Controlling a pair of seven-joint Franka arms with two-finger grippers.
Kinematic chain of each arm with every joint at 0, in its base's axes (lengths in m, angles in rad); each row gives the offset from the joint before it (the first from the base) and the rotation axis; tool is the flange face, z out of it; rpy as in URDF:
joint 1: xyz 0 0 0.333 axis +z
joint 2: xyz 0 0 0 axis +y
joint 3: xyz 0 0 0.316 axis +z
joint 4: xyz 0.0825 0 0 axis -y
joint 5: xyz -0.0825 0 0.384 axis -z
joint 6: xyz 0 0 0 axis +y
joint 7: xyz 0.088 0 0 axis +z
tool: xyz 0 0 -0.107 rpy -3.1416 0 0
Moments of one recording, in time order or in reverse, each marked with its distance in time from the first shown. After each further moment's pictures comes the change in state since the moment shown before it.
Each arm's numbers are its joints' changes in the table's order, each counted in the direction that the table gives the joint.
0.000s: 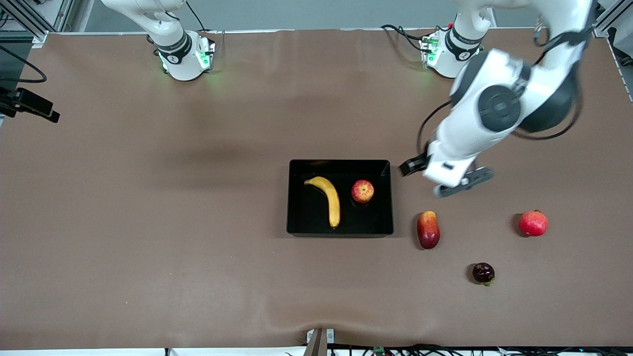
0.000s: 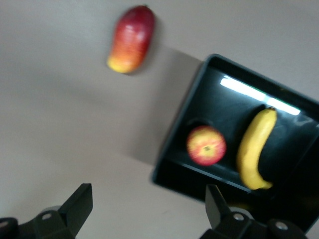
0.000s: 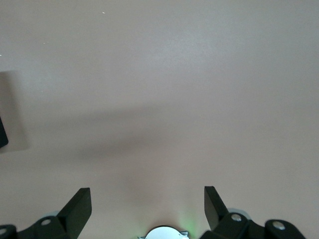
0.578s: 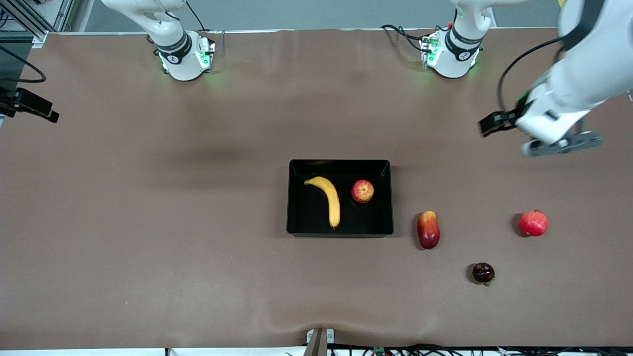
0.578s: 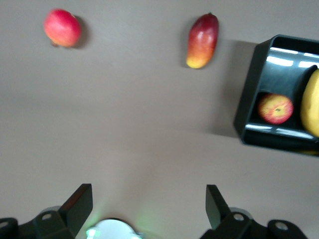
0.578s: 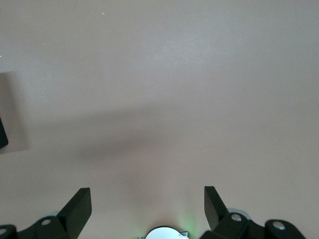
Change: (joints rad) left arm 0.184 -0.259 0.035 0.006 -0.002 0.346 -0.433; right arm 0.000 0.000 -0.001 0.002 0.000 -0.002 0.000
